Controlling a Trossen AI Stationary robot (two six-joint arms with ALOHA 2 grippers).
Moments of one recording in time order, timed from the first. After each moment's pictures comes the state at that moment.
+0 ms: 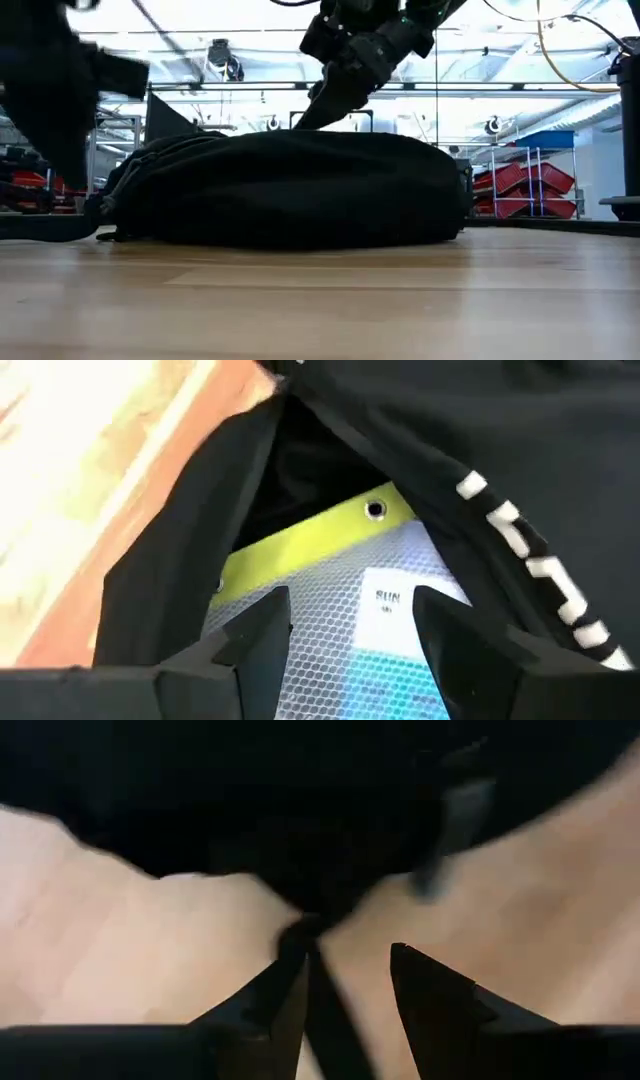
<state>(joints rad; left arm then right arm) -0.46 1.30 0.73 -0.86 -0.24 -1.04 -0.13 1.81 1.34 -0.32 -0.25 -0.29</state>
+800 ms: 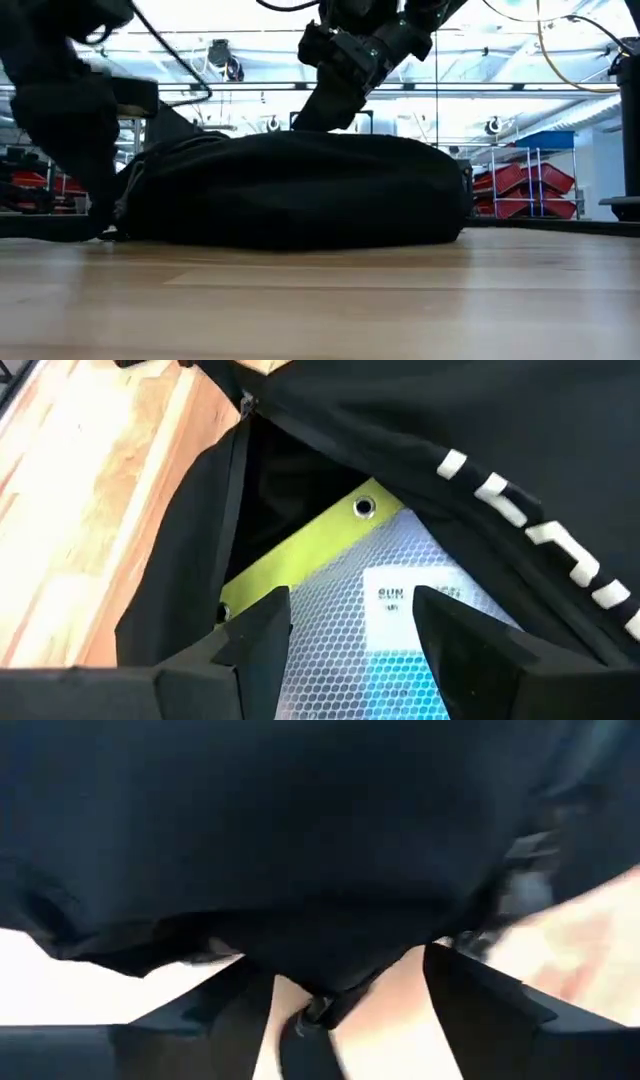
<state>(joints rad) -0.38 1.27 0.56 -0.55 -0.31 -0.93 -0.14 1.82 1.34 -0.29 -0.23 -0.11</state>
